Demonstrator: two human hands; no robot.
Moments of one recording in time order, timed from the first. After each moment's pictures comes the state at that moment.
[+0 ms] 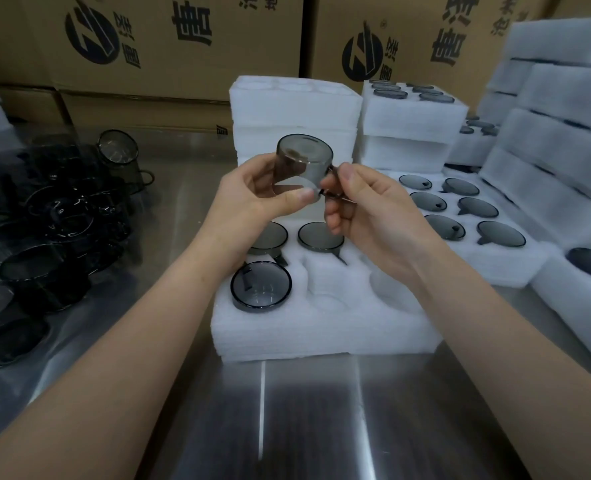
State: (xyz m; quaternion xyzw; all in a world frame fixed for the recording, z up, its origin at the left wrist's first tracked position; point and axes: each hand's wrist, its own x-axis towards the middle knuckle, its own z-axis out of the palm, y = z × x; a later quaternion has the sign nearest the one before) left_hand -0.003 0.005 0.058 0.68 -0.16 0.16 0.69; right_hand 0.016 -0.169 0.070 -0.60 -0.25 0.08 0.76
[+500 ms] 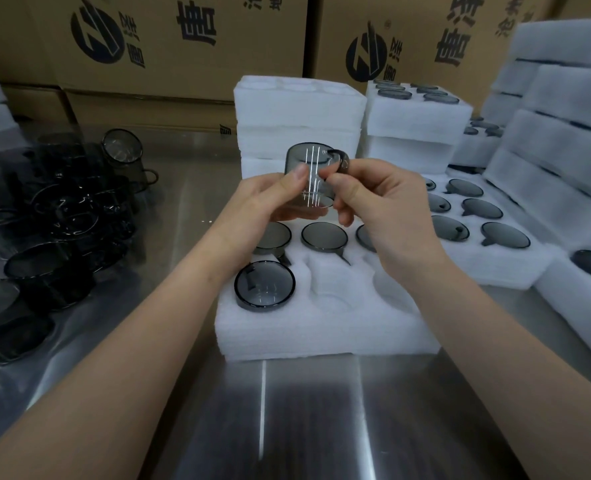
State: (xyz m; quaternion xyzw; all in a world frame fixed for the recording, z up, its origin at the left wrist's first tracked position) left_hand -0.004 0.004 0.060 0.72 -0.16 0.08 0.67; right_hand 0.010 -0.163 0.072 -0.66 -0.29 -0.12 0.68
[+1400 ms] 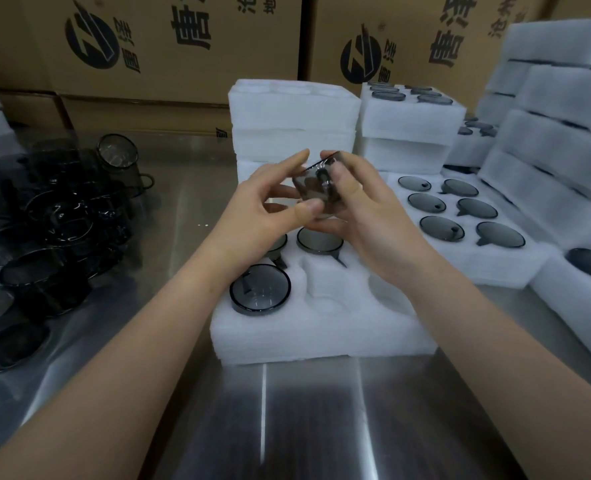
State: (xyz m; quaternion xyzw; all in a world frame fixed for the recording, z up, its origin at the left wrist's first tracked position) left_hand -0.011 -0.001 0.061 0.74 -0.19 0.16 0.63; right_hand 0.012 -0.161 0.068 -0.64 -0.24 0.03 0.73
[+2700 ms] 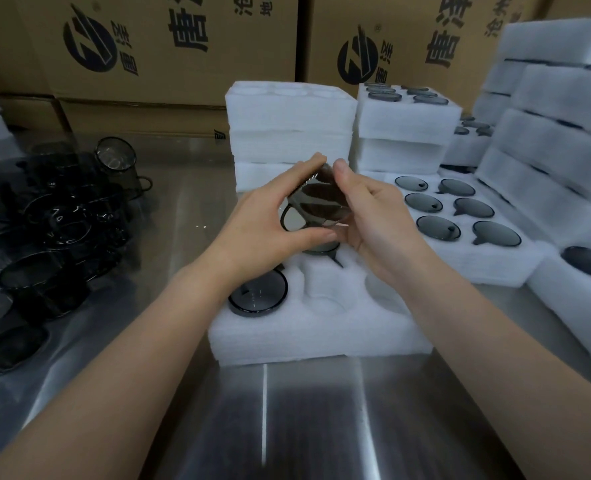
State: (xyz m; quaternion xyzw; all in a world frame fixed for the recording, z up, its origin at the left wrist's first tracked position) left_hand -0.019 -0.007 0.064 0.84 -0.22 0.19 0.47; right_hand 0.015 -0.164 0.068 -0.62 -0.17 0.03 0.76
